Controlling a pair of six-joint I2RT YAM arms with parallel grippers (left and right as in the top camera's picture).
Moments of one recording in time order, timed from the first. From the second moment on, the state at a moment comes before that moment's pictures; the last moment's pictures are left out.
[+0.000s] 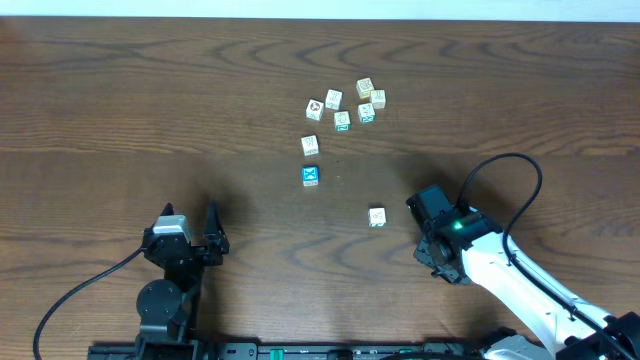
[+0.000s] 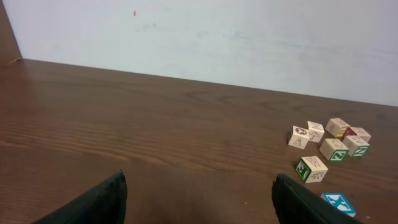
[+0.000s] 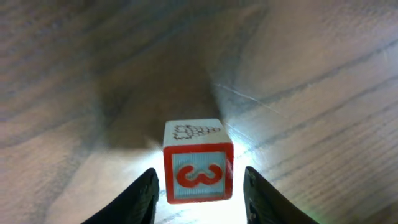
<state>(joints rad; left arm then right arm) -0.07 0.01 0.02 -0.11 -0.07 -0.14 0.46 1.35 0.65 -0.84 0.21 1.01</state>
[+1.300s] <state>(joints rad) -0.07 0.01 0.02 -0.11 -0.07 -0.14 0.46 1.35 0.58 -0.44 0.11 0.65</state>
